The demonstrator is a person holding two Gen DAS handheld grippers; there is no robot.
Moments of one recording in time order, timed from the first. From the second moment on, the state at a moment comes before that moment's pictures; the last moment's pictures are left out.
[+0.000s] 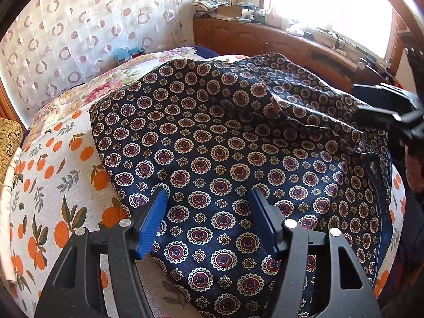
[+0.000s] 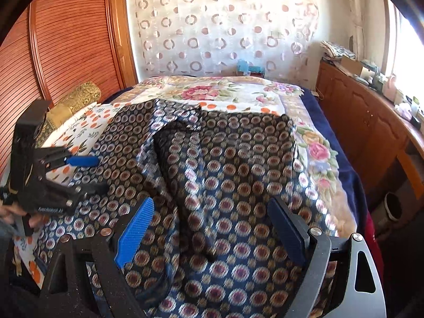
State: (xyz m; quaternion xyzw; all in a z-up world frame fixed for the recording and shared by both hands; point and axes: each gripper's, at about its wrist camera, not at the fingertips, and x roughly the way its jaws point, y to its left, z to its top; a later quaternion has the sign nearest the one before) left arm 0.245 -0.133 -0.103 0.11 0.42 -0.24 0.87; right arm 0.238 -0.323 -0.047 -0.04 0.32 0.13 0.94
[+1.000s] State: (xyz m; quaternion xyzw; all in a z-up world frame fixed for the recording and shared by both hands) left arm 0.383 -0.142 -0.037 0.08 0.40 -0.32 0.85; right arm 0.288 -0.333 -0.076 0.02 0.43 0.19 0.88
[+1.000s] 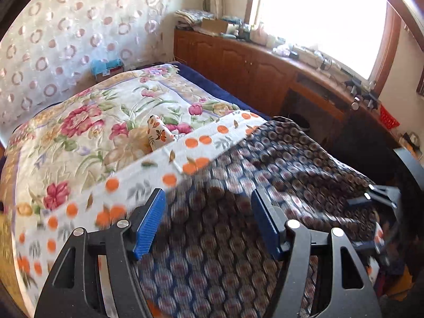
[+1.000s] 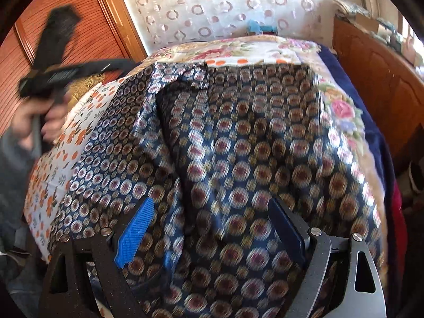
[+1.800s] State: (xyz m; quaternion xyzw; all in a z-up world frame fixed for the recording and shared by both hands) left arm 0.407 -0.202 -0.035 0.13 0.40 -0.38 0.83; right arm 0.242 -0.338 -0.077 0.05 0.39 0.20 0.90
